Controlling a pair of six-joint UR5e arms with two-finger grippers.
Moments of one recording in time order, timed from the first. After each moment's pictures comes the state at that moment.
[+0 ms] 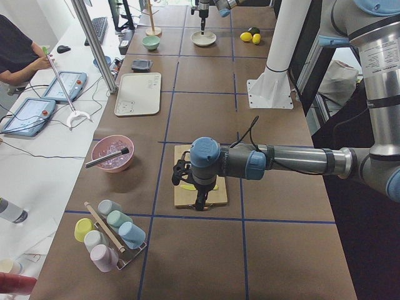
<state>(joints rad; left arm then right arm) -1.50 -1.28 -1.90 -1.63 -2.41 0.09 1.10 -1.72 1.47 -0.76 2.28 0.73</state>
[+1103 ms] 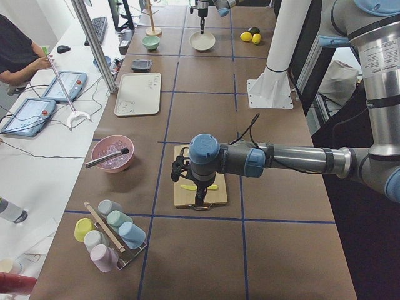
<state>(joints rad) -1.50 -1.29 -1.91 -1.63 -2.45 0.05 1.07 -1.64 1.65 -0.77 2.39 0.96</state>
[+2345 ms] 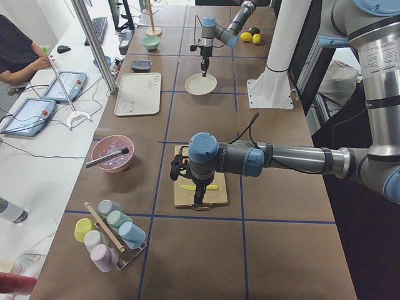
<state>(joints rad) -1.50 -1.30 -1.91 -1.63 -2.45 0.03 0.50 -1.15 1.64 -0.89 1.94 1.63</state>
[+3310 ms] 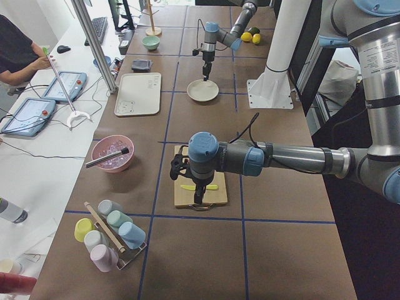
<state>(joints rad) -1.50 -1.30 -1.95 -1.63 -2.48 0.00 0.51 -1.16 1.68 -0.93 1.95 1.63</state>
